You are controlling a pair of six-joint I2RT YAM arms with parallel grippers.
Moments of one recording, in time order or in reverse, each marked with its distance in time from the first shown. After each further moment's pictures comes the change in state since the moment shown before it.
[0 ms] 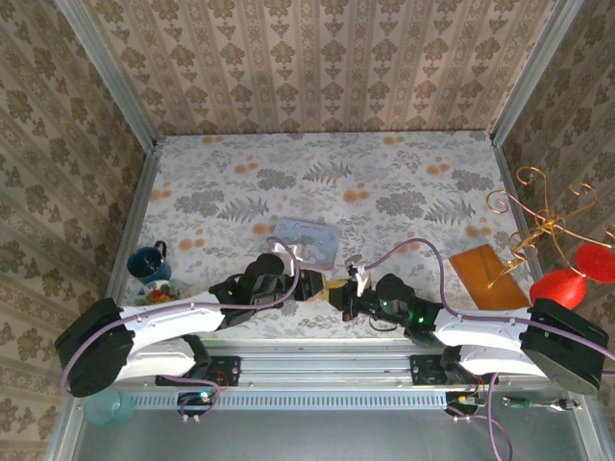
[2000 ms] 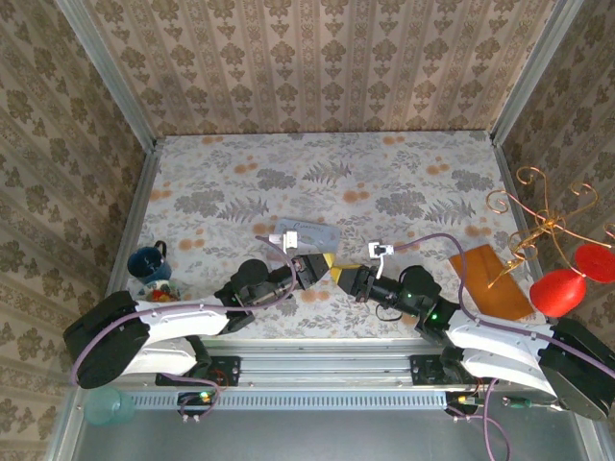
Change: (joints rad) left arm -0.019 0.068 -0.083 0.614 -0.041 -0.116; right arm -0.146 -0.149 -0.033 0.155 -0.172 0.353
